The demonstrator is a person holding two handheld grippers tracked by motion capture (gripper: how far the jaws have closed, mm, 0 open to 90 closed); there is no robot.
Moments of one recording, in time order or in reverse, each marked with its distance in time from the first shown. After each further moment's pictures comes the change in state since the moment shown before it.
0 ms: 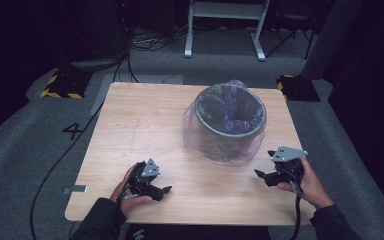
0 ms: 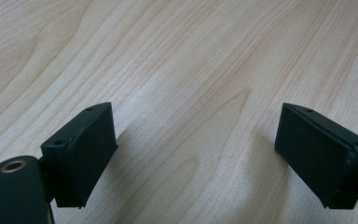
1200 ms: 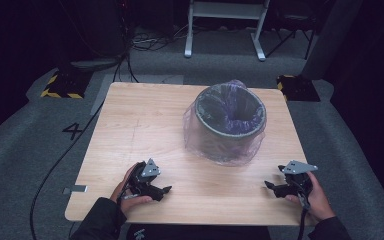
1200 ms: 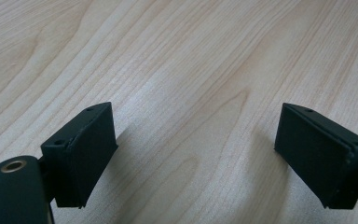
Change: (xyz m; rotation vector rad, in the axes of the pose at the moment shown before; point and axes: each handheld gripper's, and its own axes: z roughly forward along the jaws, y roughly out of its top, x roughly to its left) left arm 0.000 0.000 0.000 0.001 0.002 0.001; right arm -0.005 -0.075 0.010 0.035 -0.022 0.156
